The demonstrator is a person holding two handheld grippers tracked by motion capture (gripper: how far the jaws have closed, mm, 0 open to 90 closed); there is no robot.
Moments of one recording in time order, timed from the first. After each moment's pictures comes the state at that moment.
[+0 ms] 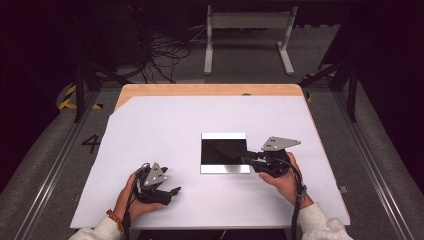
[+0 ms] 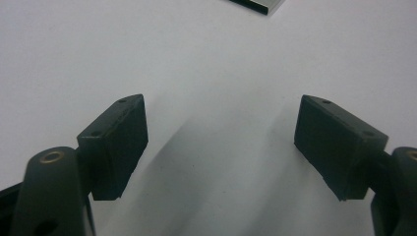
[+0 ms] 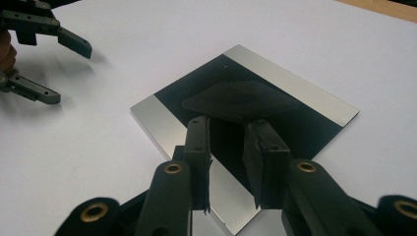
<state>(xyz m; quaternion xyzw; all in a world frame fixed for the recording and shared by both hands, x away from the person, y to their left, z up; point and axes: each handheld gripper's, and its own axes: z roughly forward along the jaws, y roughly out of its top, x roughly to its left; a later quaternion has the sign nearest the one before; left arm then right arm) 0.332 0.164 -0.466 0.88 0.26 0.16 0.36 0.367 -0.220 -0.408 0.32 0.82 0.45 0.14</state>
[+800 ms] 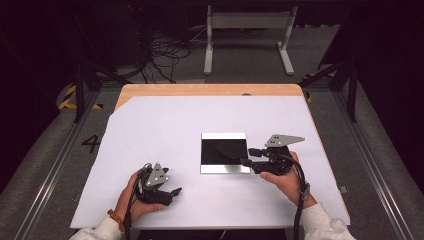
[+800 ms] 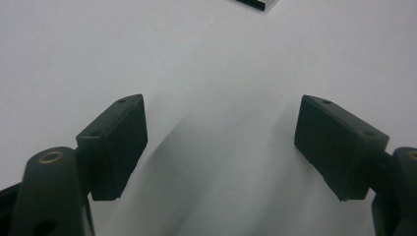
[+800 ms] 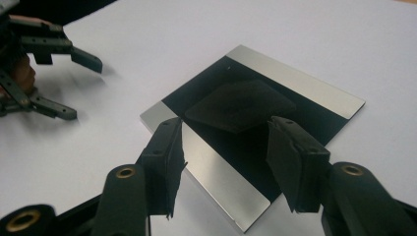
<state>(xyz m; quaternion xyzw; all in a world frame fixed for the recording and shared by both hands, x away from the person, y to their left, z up) 0.332 0.160 -0.468 0.88 0.26 0.16 0.36 0.370 -0.226 -0.402 0.35 0.81 0.46 0.11</state>
